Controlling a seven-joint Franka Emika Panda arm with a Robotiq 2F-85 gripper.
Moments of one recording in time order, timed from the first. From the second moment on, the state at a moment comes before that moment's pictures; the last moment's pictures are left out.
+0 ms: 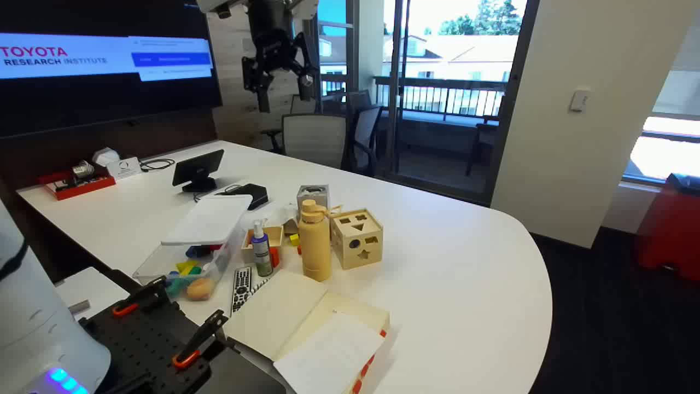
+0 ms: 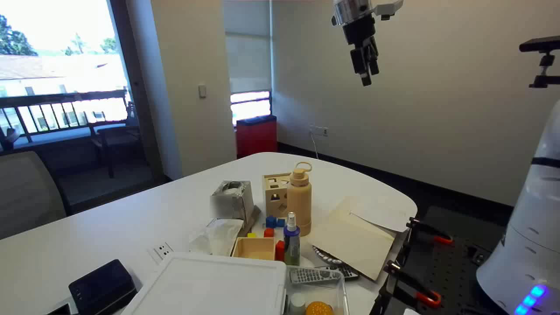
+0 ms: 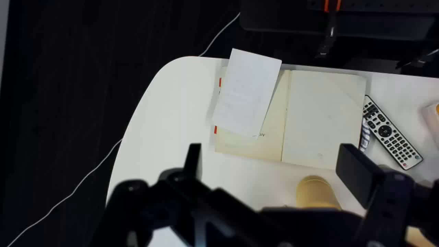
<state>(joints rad) -0.12 -0.28 -0.08 -2.11 -0.37 1.64 -0.23</state>
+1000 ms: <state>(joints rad) 0.02 -0.04 0.04 -2.15 -0.06 1.85 0.09</state>
